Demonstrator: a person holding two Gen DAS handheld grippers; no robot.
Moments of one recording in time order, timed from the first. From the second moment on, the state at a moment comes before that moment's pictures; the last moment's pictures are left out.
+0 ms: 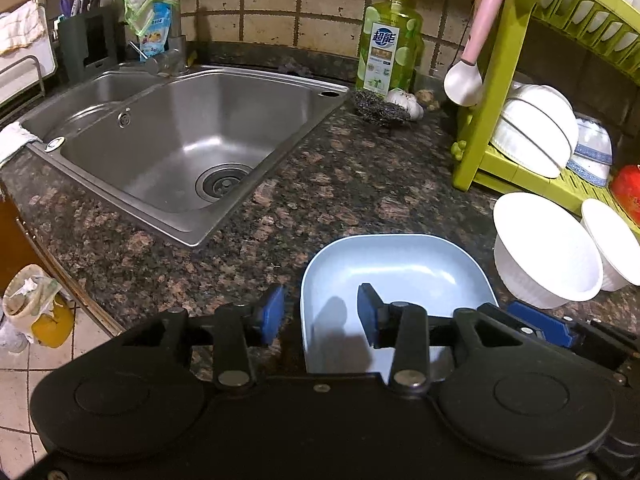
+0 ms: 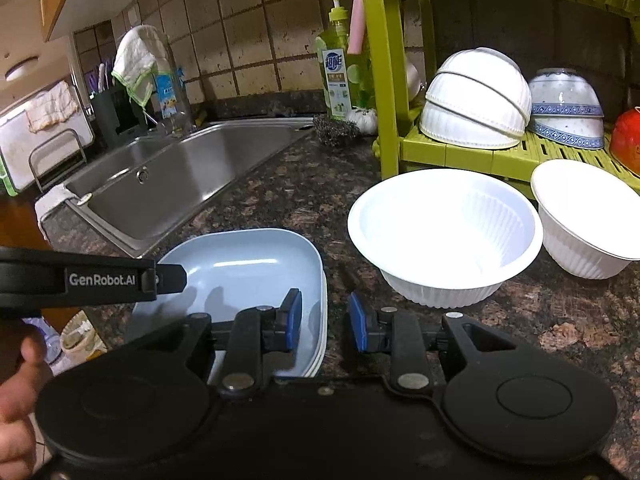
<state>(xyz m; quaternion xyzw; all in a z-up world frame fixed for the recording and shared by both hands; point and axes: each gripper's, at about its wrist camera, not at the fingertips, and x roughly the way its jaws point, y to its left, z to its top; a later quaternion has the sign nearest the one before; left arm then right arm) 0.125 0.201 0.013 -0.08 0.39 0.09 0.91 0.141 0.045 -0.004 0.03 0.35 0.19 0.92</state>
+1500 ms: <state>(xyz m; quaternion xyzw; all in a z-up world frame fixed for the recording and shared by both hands) 0.123 -0.097 0.069 0.01 0.34 -0.14 0.93 0.048 -0.279 0.041 0.10 0.27 -0.04 0.96</state>
